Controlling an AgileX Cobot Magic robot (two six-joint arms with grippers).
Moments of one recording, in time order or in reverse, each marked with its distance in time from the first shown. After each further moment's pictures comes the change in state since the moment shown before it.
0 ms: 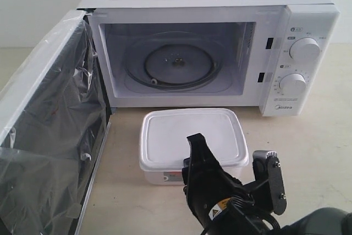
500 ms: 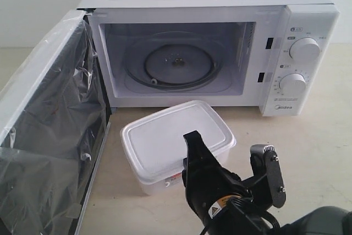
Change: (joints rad) left arm 0.000 0.000 0.000 0.000 0.000 0.000; right arm -0.004 -0.002 -0.002 -0.014 -0.027 -0.058
